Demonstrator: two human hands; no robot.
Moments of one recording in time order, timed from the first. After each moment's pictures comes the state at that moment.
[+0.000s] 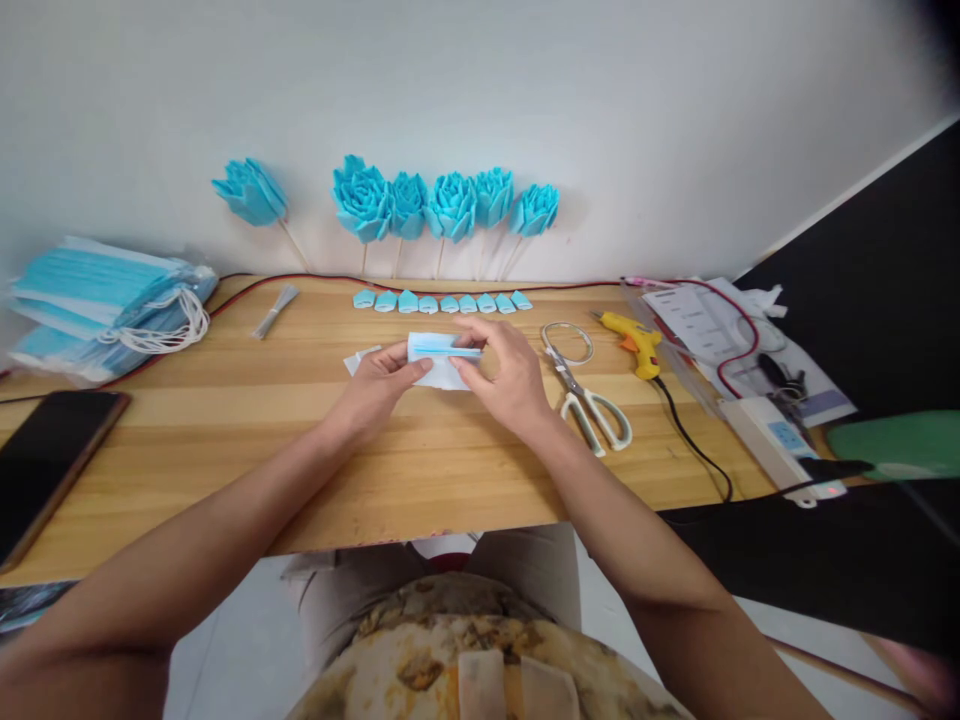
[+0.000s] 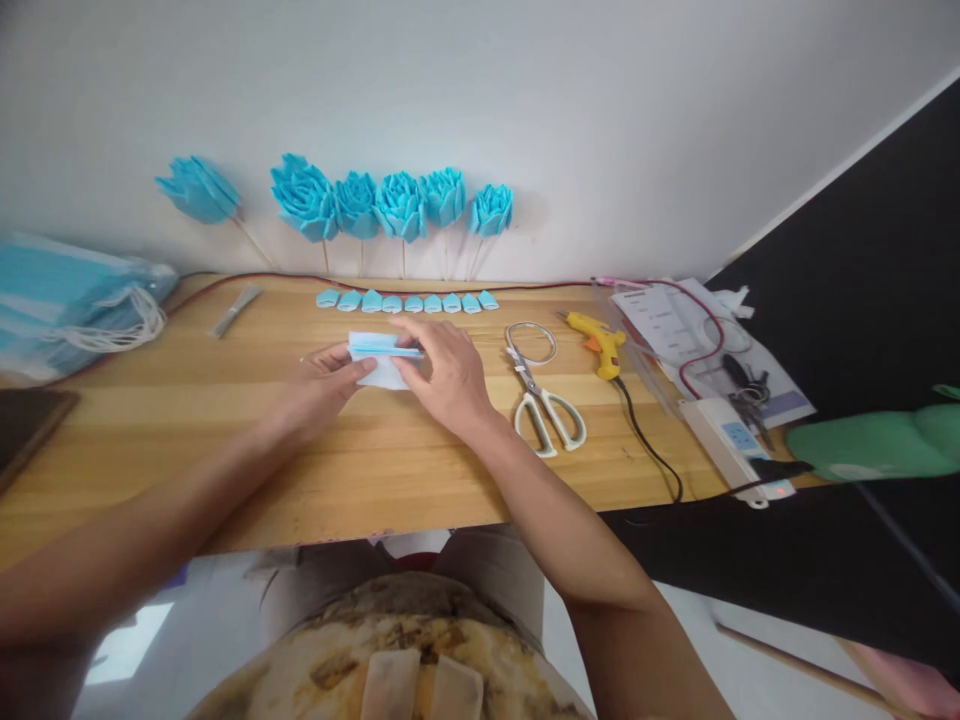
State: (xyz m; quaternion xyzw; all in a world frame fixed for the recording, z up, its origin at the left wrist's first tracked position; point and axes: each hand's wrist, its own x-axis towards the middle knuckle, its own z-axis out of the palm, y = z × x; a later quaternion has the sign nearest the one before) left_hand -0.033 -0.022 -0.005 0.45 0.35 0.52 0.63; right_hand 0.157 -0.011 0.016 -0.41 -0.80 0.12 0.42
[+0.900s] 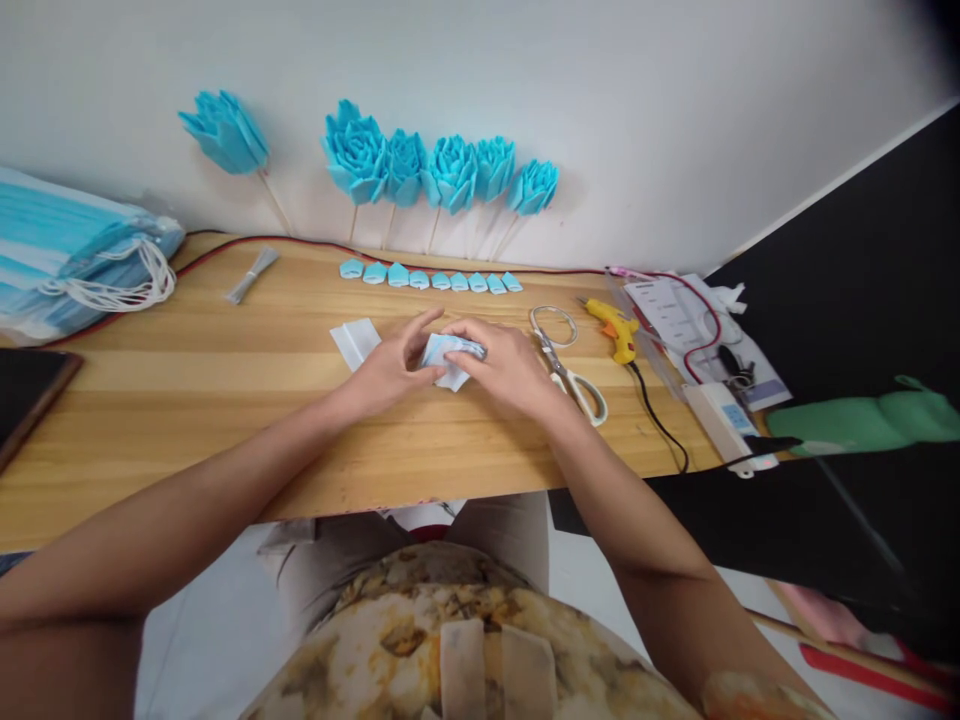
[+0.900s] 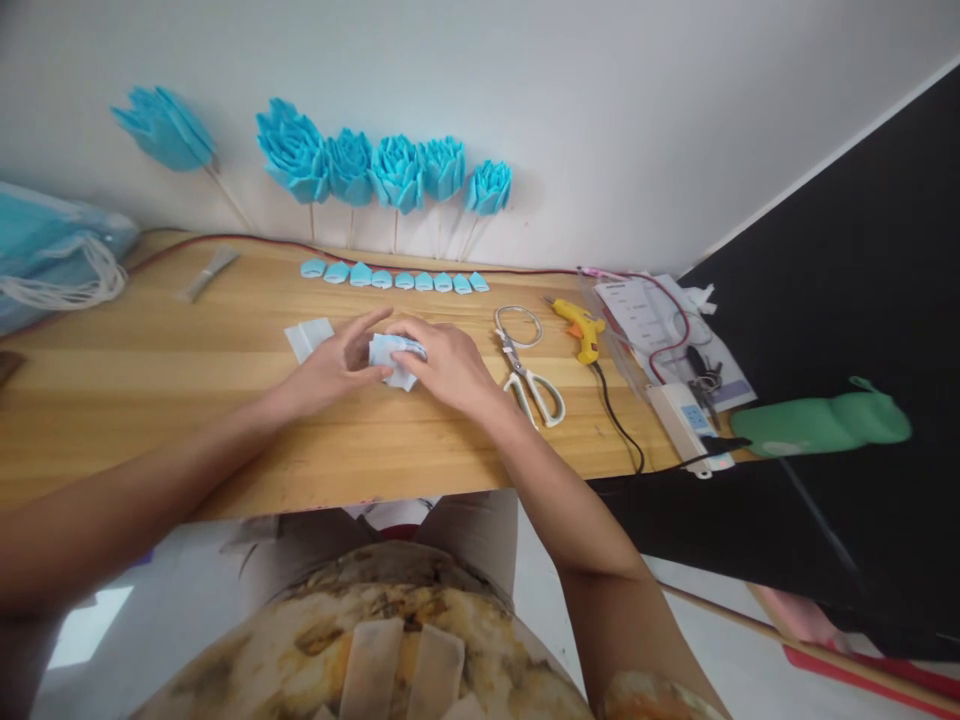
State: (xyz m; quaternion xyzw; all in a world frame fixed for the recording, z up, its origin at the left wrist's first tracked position) left_hand -0.025 -0.026 -0.008 0.57 0.40 0.44 0.57; right_hand 0.168 -0.018 0.031 -0.44 -0.84 0.21 0.24
